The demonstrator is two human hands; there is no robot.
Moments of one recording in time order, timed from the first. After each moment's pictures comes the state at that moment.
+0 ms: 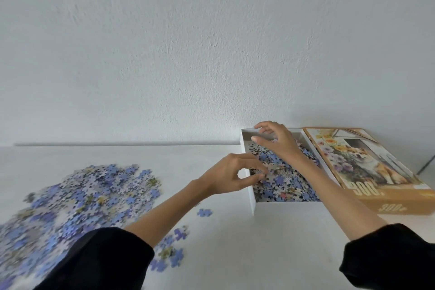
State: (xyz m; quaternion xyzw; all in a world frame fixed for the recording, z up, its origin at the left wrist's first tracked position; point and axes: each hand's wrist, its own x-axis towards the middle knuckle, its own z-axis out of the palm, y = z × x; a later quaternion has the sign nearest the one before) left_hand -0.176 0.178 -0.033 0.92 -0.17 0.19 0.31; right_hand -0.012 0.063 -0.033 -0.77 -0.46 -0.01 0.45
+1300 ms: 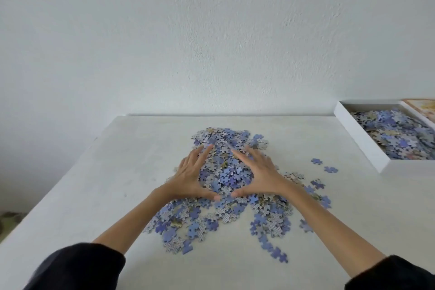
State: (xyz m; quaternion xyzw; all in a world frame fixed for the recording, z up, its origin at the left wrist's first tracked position) left_hand -0.490 0.434 -0.108 0.97 0.11 0.04 0.22; right_hand -0.327 0.253 -0.103 -0.82 -0.54 0.16 0.14
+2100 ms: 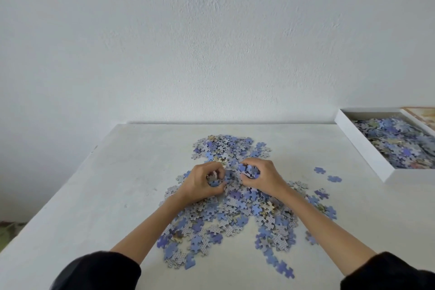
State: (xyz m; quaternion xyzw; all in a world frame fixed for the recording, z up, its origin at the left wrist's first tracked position) left_hand -0.470 0.417 -0.095 0.92 0.03 0.17 0.36; right_hand -0.334 0.259 -0.086 -0.78 -0.49 0.11 0.38
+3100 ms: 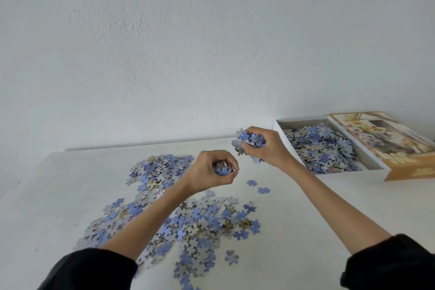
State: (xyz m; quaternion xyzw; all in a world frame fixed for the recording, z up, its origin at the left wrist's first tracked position) left_hand -0.342 0.289 -0.019 0.87 -0.08 0.19 0.44; right_hand -0.209 0.147 -0.001 -0.74 -0.47 0.02 0.49
